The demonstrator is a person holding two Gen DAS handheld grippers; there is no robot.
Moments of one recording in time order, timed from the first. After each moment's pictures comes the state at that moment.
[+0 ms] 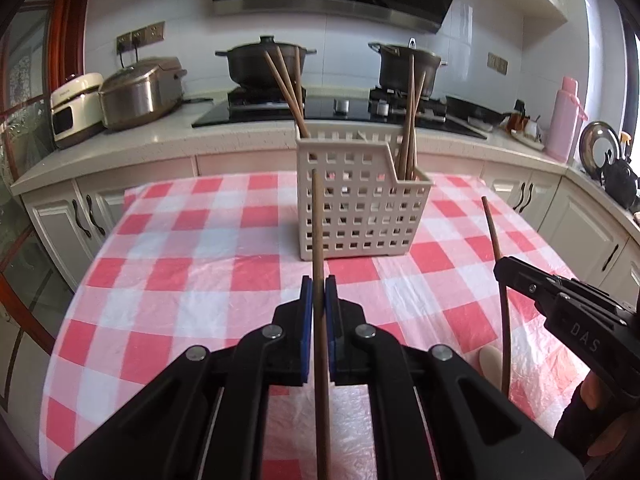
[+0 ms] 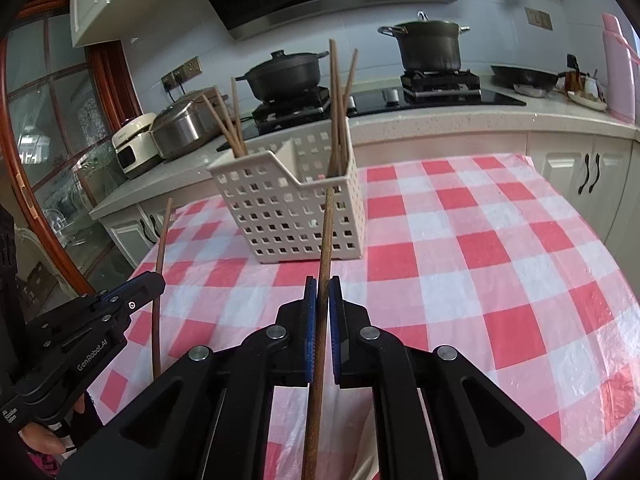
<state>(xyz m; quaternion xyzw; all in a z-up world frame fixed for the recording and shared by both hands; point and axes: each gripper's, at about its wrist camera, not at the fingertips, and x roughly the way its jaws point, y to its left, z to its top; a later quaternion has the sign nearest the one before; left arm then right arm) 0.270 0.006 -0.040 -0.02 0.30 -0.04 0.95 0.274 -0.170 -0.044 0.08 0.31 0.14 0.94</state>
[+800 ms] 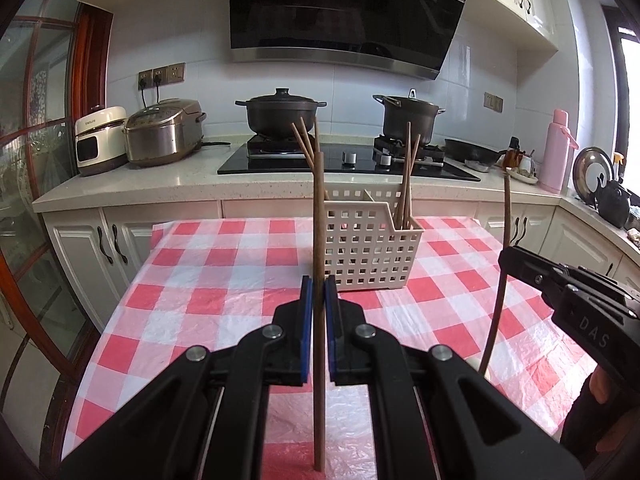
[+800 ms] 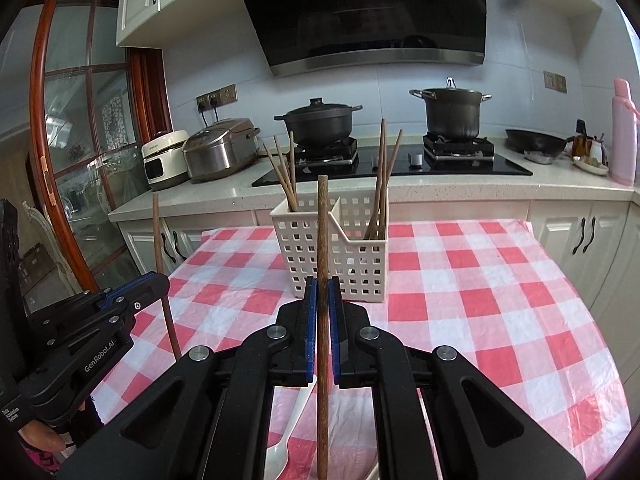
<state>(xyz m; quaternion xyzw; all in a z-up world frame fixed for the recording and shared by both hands) 0.207 0.024 0.003 -0.03 0.22 -0.03 0.97 0.220 -0.146 0.012 0.03 0.23 0.15 0.96</state>
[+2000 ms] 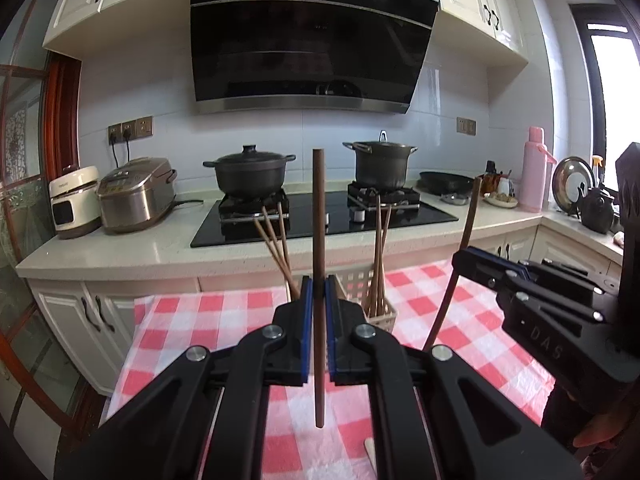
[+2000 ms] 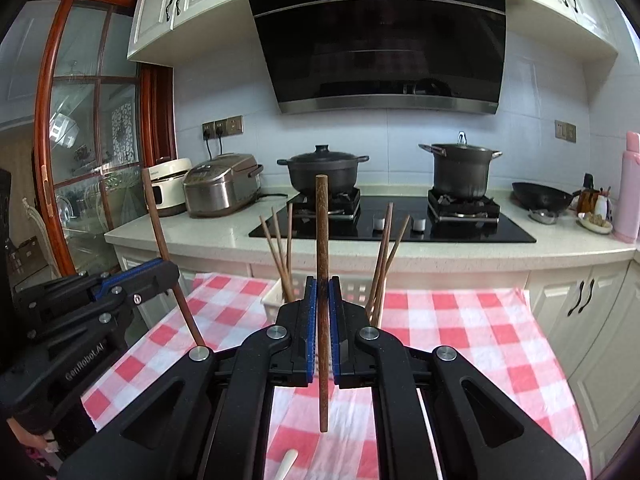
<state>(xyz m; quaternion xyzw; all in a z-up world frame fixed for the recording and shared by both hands) 0.256 0.003 0.086 0.01 0.16 -0.07 0.98 0.271 -0.143 0.080 0.00 0.17 0.16 0.97</state>
